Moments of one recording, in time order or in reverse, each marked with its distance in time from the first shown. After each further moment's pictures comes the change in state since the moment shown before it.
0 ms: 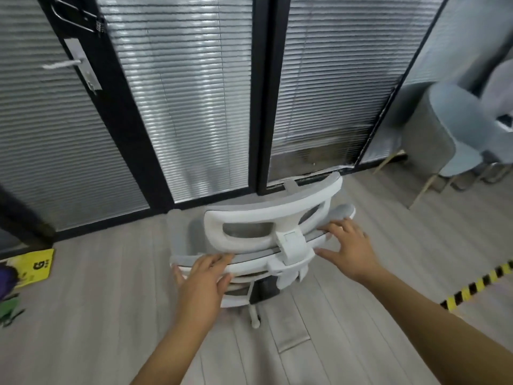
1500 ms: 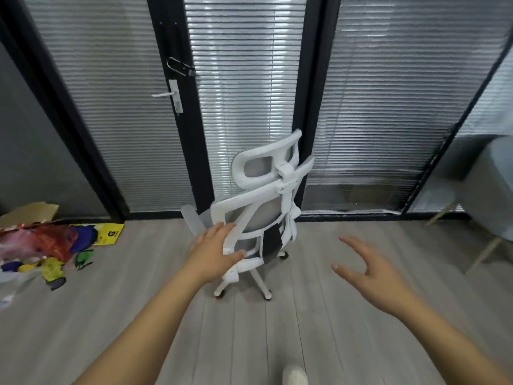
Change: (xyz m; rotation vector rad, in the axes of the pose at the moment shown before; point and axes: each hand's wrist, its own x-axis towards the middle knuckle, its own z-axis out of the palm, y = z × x) left_hand -0.072 0.145 -0.020 -0.048 -0.023 -0.180; right_hand -0.108 0.081 -0.130 0.279 -0.157 -0.204
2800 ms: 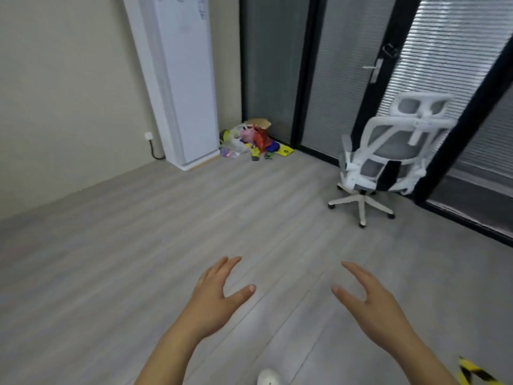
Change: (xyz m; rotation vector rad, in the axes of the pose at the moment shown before) left_hand -1.062 0.290 0.240 -0.287 0.453 -0.654; right_hand -0.838 0.122 -0.055 0.183 -0.482 -0.428
